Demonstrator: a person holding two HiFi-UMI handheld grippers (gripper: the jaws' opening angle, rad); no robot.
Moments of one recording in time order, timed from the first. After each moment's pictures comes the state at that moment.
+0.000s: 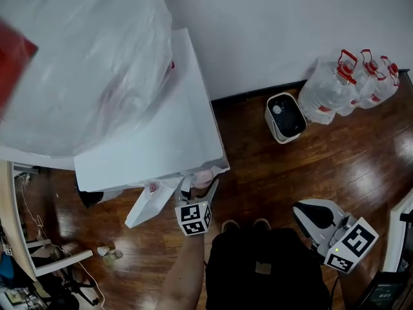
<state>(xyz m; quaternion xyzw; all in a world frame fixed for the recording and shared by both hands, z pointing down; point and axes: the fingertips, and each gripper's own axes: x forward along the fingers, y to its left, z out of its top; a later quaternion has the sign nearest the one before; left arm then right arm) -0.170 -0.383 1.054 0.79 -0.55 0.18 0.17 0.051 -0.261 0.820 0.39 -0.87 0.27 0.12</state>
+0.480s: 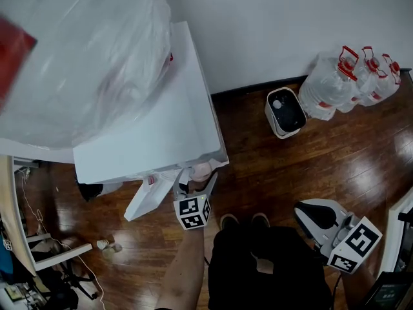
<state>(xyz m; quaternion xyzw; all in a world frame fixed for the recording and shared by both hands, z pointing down) -0.167 -0.387 1.052 0.79 -0.56 0.18 0.18 0.059 -0.256 0.810 0.37 -0.87 0.29 0.13</state>
